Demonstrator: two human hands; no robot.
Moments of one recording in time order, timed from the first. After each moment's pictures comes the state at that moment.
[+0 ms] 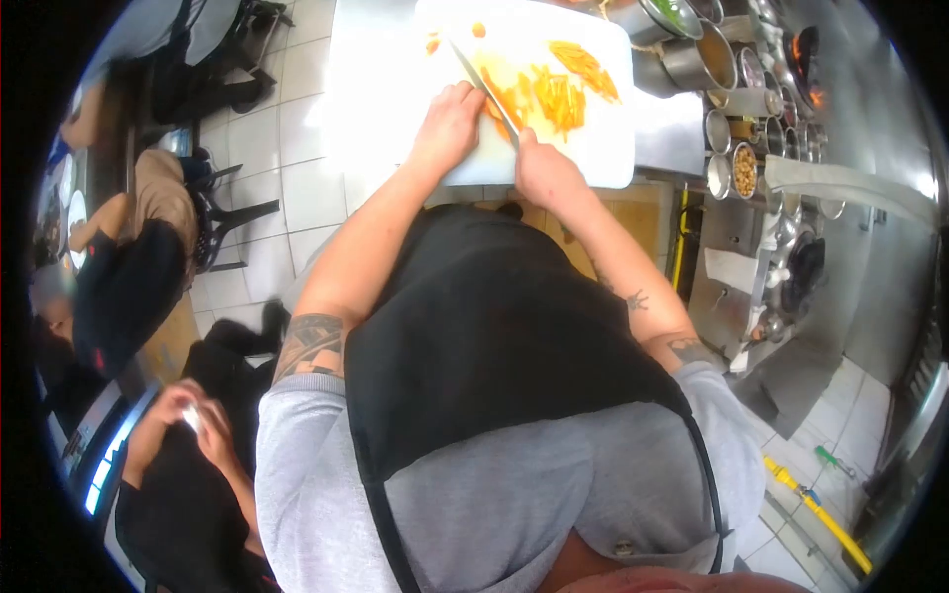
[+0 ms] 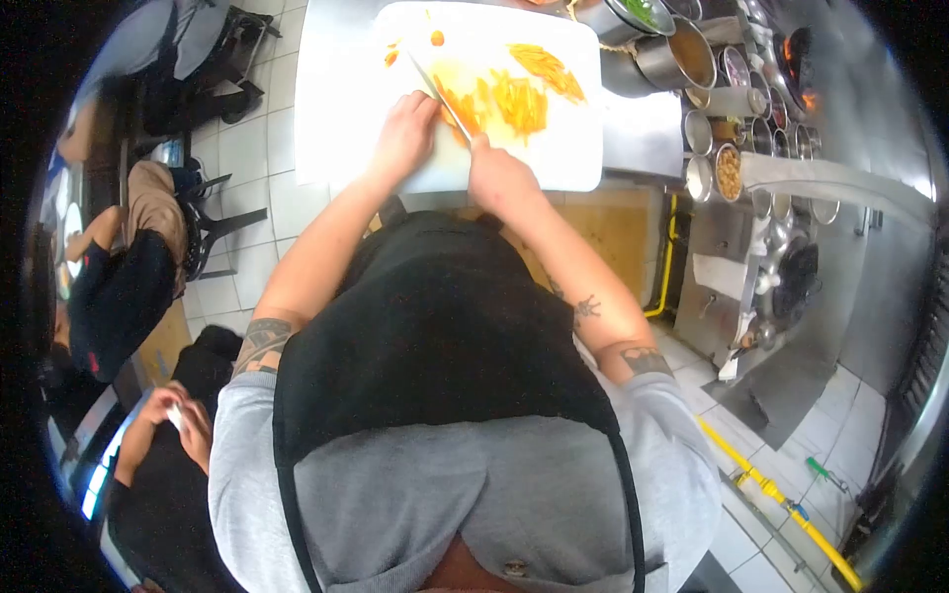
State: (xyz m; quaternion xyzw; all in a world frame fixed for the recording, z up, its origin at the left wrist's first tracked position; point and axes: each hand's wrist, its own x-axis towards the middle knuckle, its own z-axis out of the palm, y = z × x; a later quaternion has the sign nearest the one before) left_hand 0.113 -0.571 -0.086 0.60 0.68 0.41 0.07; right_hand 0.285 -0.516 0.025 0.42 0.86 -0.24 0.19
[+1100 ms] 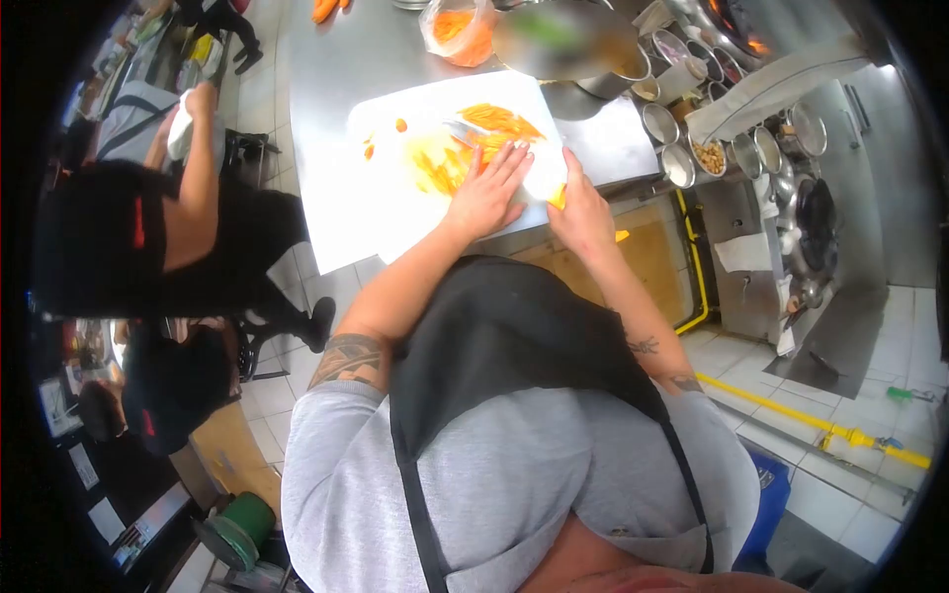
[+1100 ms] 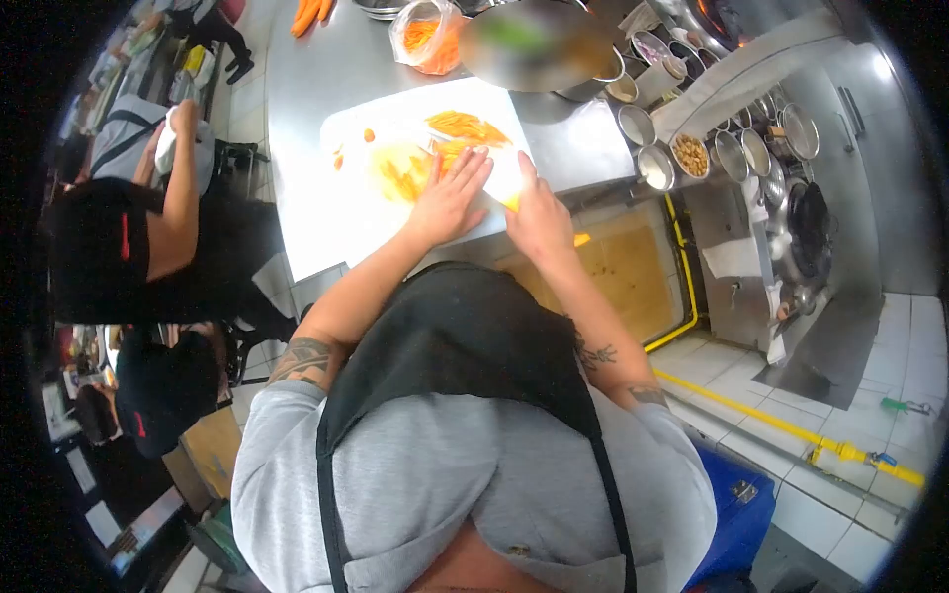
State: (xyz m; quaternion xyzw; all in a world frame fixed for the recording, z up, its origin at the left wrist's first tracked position) left_hand 0.217 -0.513 -0.029 0.80 0.54 0.26 0.03; right_hand 0.421 -0.486 0.048 0.52 0.82 -0.16 -0.16
